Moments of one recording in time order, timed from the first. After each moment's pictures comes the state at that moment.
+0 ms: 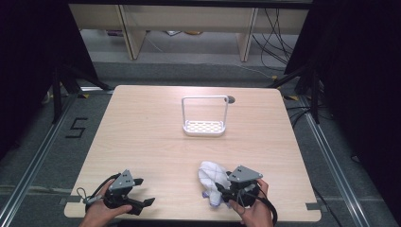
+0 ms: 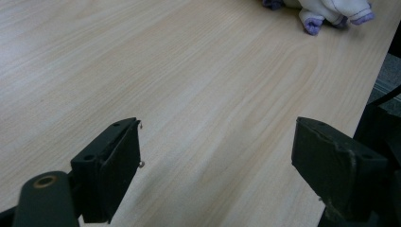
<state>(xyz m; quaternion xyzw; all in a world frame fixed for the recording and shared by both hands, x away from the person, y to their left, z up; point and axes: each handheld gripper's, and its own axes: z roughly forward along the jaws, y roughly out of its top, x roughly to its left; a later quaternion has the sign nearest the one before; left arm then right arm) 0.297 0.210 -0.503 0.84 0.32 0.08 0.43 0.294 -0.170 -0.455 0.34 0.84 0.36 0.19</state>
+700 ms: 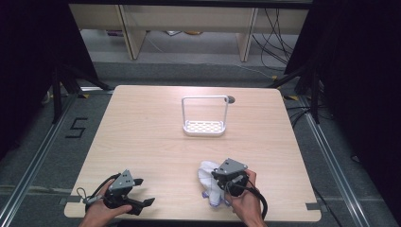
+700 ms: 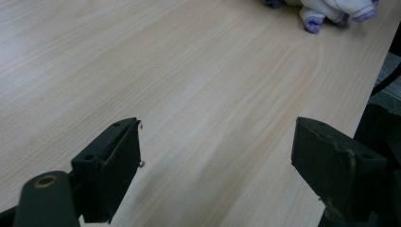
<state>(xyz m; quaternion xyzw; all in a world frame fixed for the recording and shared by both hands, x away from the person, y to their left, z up) 0.297 0.211 -0.504 0.84 0.32 0.08 0.42 0.320 -0.147 -0.461 0.31 0.86 0.34 0.20</state>
